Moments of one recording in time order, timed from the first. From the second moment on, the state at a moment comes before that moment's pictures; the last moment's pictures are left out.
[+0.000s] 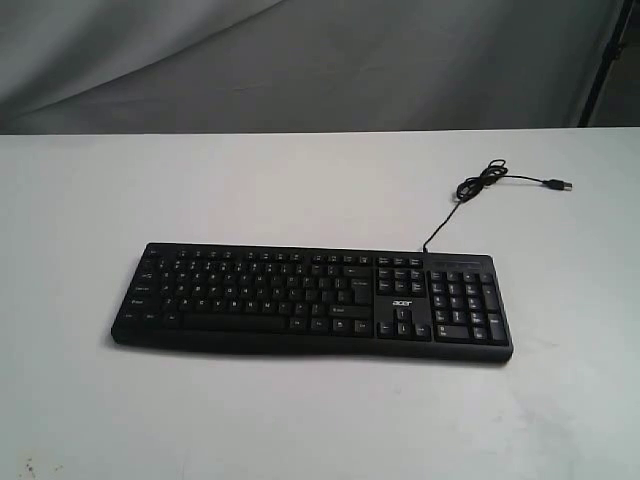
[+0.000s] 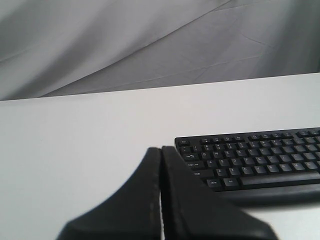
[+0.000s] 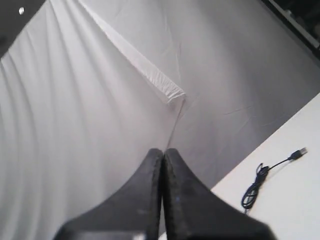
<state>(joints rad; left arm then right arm) -0.17 0.00 0.00 0.04 0.26 -0.02 0.09 0.01 0.00 0.90 -0.14 -0.08</state>
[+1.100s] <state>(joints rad) -0.17 0.00 0.00 0.04 0.26 -0.02 0.09 0.01 0.00 0.00 0.34 0.05</state>
